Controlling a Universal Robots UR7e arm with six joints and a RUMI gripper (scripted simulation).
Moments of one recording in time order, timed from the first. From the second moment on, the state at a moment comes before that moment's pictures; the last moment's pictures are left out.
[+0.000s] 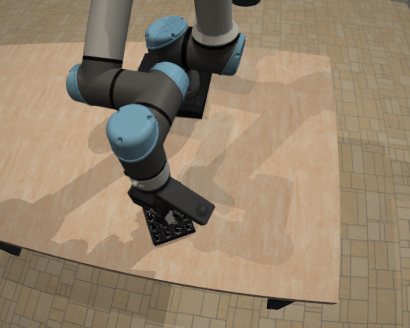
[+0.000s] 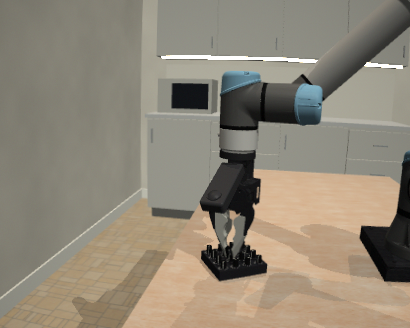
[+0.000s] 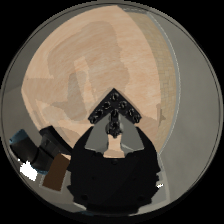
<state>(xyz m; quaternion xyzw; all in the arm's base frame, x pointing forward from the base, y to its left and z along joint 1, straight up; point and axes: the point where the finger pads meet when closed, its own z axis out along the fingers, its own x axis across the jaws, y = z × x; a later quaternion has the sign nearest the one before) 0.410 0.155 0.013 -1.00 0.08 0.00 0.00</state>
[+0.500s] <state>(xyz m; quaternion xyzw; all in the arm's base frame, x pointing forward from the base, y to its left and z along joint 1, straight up) 0.410 0.155 0.013 -1.00 0.08 0.00 0.00</state>
